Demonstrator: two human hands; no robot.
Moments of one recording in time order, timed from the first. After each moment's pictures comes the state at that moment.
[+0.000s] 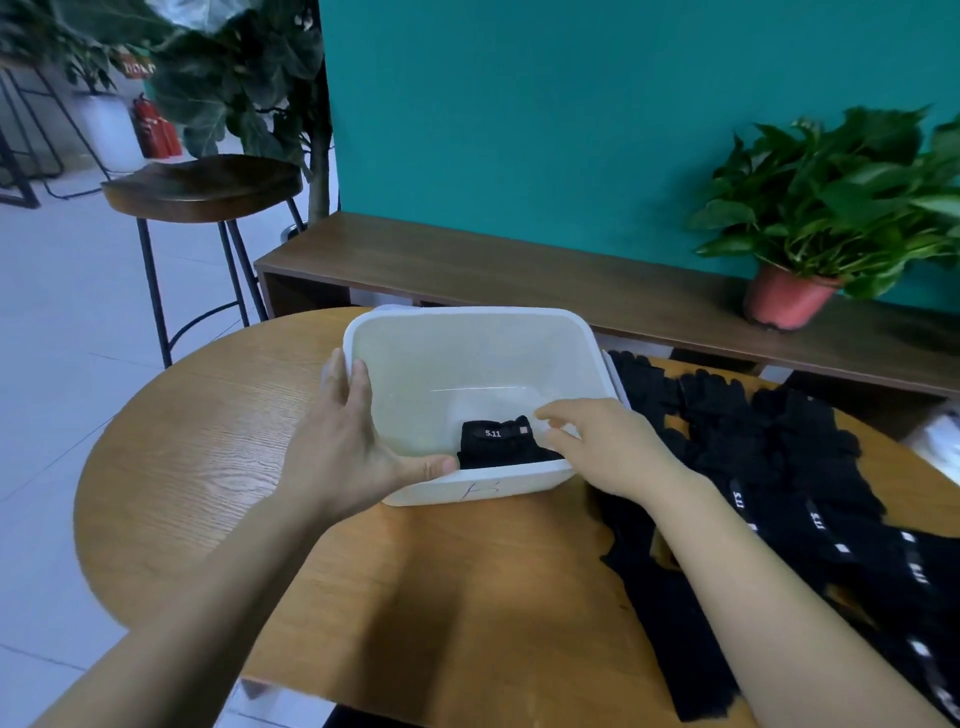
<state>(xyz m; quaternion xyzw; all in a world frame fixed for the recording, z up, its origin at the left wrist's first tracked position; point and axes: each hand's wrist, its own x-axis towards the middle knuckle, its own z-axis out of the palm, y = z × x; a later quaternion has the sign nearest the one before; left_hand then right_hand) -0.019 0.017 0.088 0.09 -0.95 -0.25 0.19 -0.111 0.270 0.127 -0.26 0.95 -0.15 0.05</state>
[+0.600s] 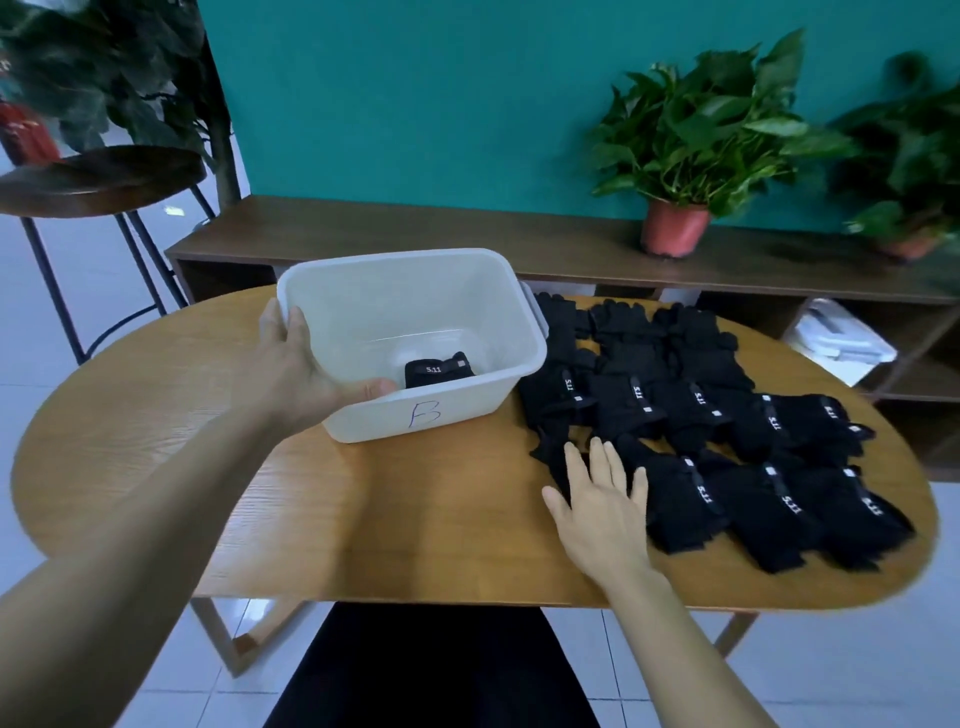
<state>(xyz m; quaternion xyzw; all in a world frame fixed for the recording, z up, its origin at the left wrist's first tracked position) -0.020 0.033 0.094 0.12 -0.95 -0.24 0.13 0.013 0.356 -0.001 -0.04 0.99 -0.10 -0.02</state>
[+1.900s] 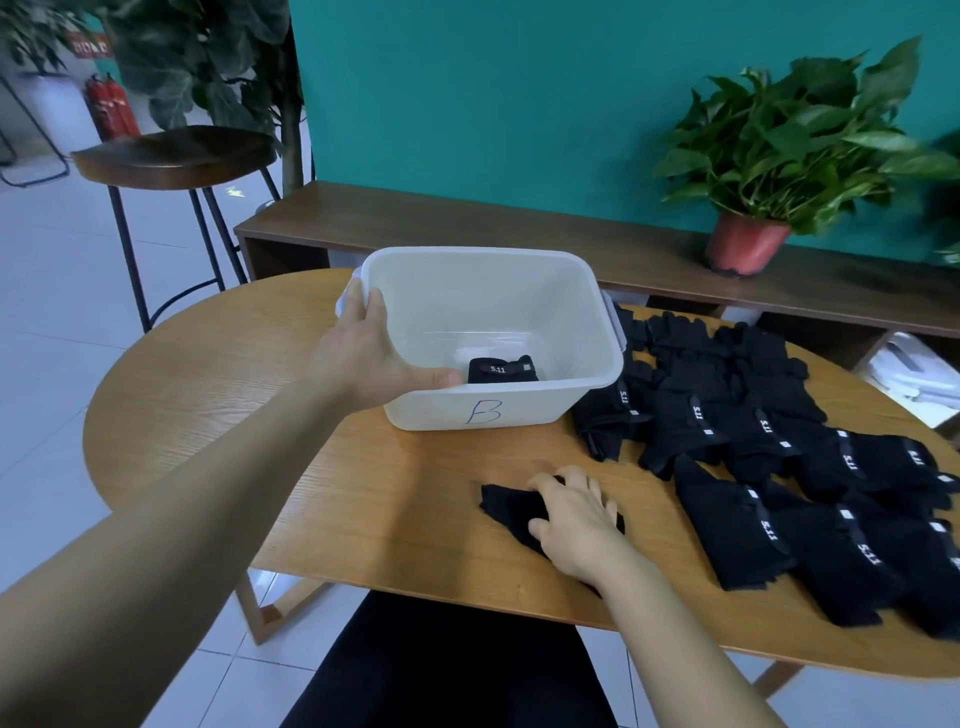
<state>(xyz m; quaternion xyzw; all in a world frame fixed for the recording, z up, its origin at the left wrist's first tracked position) -0.031 0.030 0.094 0.09 -0.96 -0.25 0.10 0.009 0.291 0.019 -0.12 0.97 -0.12 0.16</state>
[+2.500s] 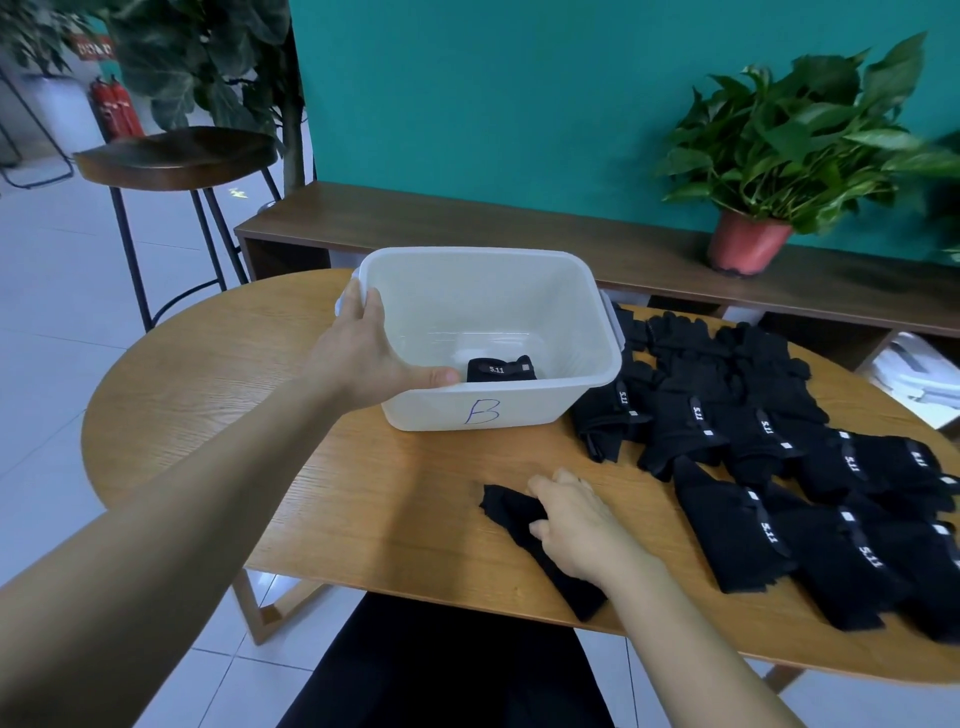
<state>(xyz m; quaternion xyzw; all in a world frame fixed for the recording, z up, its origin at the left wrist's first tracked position) -0.033 0.030 0.094 0.09 -0.96 -0.26 0.10 0.008 0.296 0.028 -0.19 0.96 -0.12 0.15</state>
